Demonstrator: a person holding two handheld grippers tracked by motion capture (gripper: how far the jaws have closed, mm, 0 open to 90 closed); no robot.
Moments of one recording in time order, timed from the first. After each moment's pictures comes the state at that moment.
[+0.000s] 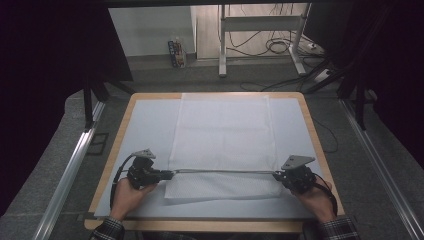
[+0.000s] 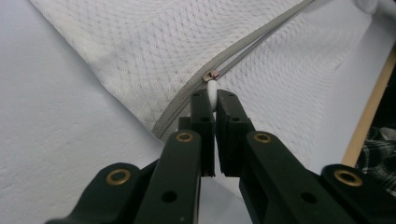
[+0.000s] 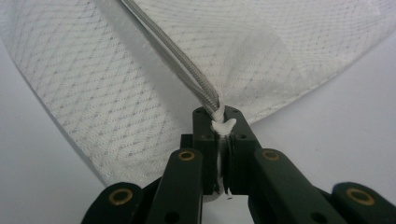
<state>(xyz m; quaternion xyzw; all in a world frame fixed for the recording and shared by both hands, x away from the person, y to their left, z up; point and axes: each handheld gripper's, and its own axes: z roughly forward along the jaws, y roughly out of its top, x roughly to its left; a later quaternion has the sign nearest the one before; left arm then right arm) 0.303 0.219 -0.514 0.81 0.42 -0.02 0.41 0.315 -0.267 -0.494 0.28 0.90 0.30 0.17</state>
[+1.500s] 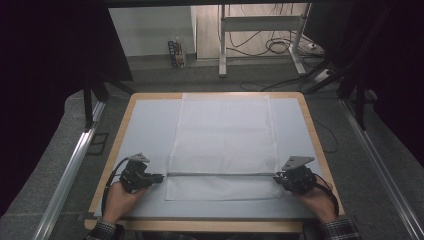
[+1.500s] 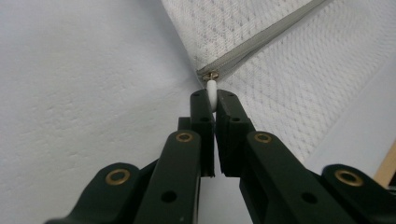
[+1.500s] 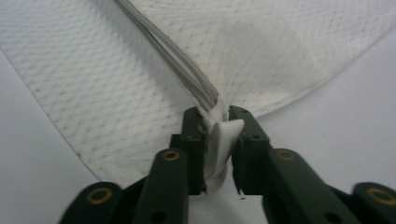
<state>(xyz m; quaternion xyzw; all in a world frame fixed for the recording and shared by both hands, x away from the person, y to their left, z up) 0.295 0.237 -0.525 0.82 0.45 0.01 0.35 0.317 -0.272 -0.501 0.29 0.90 0.28 0.15</state>
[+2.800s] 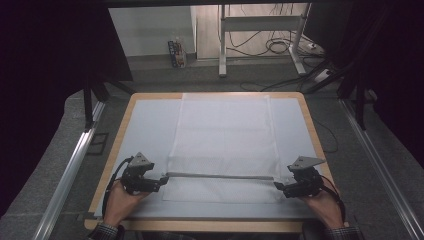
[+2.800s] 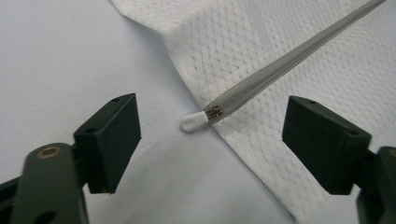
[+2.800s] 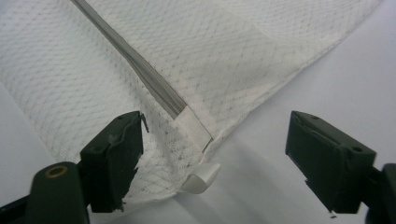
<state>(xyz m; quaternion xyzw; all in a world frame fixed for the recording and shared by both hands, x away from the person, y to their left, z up) 0.282 0.228 -0.518 0.81 0.43 0.13 0.37 0.311 -0.287 -0.497 0.32 0.88 0.32 0.16</state>
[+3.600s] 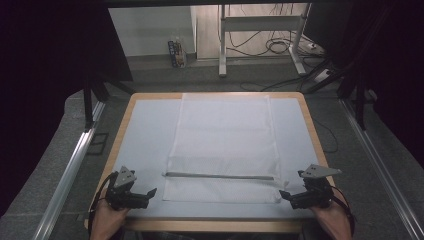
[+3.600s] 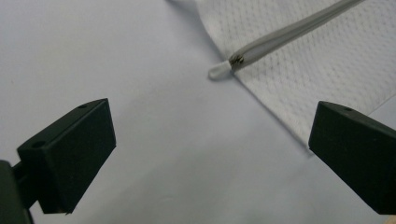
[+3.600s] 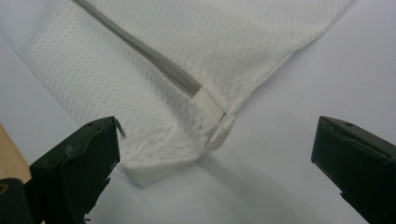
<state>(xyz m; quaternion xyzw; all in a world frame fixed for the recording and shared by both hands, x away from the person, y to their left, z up) 0.232 0.251 -0.523 0.80 0.44 0.20 0.35 0.280 -0.305 -0.492 0.35 0.85 0.37 0.16</state>
